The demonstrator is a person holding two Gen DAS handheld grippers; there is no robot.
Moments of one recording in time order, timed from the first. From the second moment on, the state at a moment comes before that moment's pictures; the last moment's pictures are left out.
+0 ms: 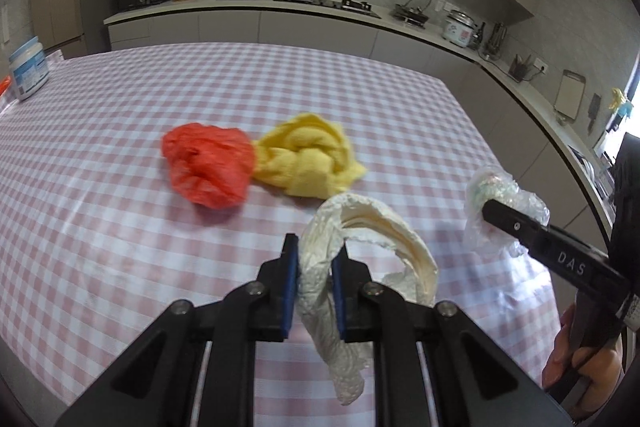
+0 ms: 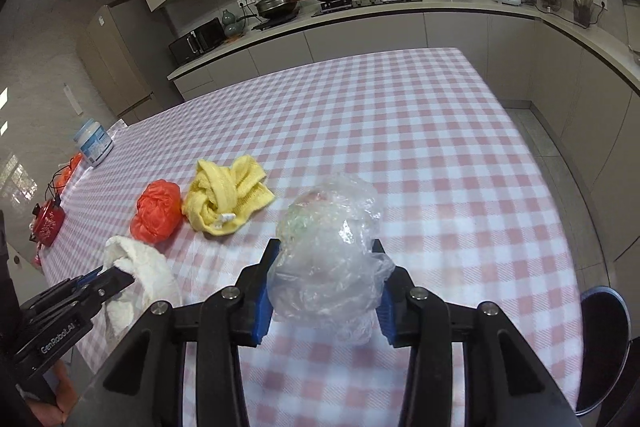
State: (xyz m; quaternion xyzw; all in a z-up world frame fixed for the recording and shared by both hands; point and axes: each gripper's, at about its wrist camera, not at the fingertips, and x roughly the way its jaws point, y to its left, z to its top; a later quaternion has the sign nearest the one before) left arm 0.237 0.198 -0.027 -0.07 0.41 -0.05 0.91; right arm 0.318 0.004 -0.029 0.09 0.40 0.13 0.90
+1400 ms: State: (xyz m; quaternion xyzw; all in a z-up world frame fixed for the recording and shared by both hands) left arm 0.193 -0.180 -0.027 0.04 0.43 -0.30 0.85; right arm 0.134 -0.349 -0.029 0.19 0.38 -0.11 0.90
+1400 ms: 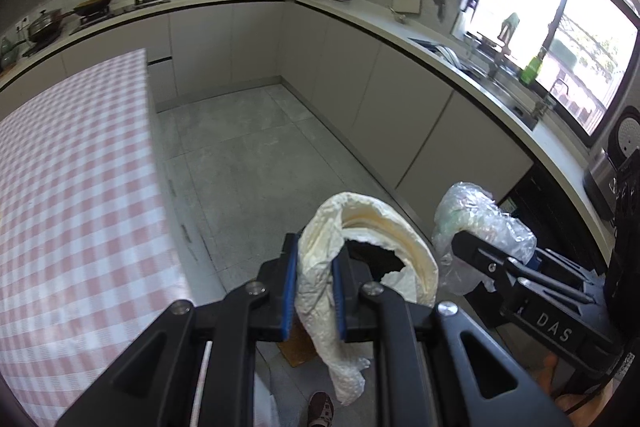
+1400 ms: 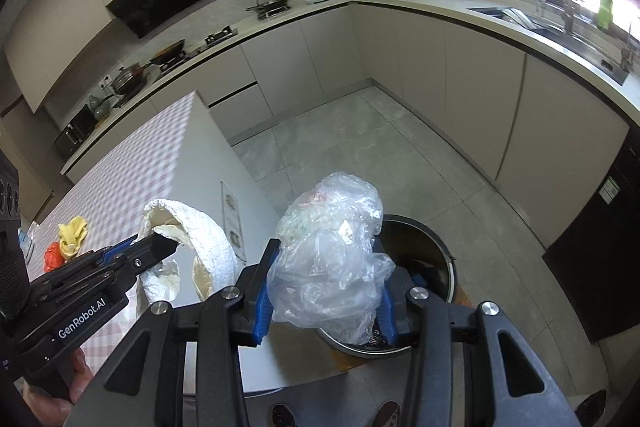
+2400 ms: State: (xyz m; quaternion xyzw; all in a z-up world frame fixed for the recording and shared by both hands) left arm 0.227 -0.286 -0.159 0.11 0.54 -0.21 0.81; right arm 0.189 -0.449 -0.170 0.21 0.49 -0.10 0.84
